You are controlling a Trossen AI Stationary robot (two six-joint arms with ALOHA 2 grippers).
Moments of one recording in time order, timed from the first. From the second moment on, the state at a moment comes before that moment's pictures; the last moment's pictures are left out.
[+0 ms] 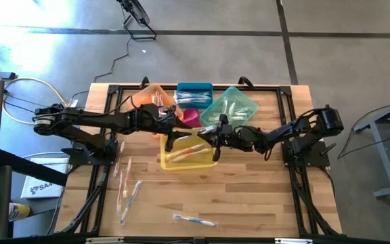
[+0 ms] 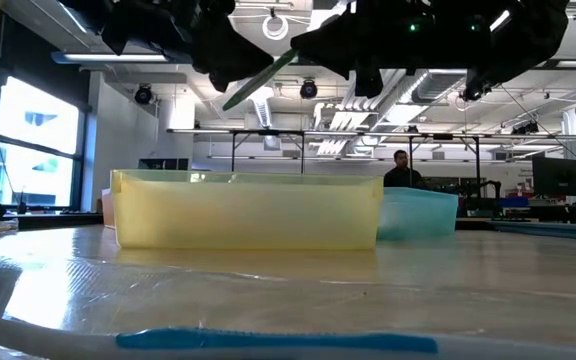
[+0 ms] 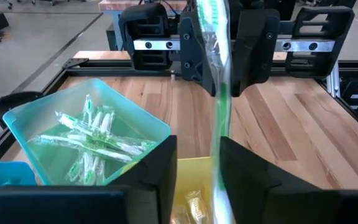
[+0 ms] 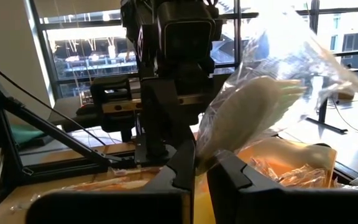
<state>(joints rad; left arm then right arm) 0.15 1.26 0.75 0.28 0.16 0.05 0.06 1.61 0.64 1.11 0.24 0.07</state>
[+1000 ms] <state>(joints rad) 0.15 1.17 0.75 0.20 0.08 0.08 0.07 1.57 0.64 0.99 0.35 0.11</state>
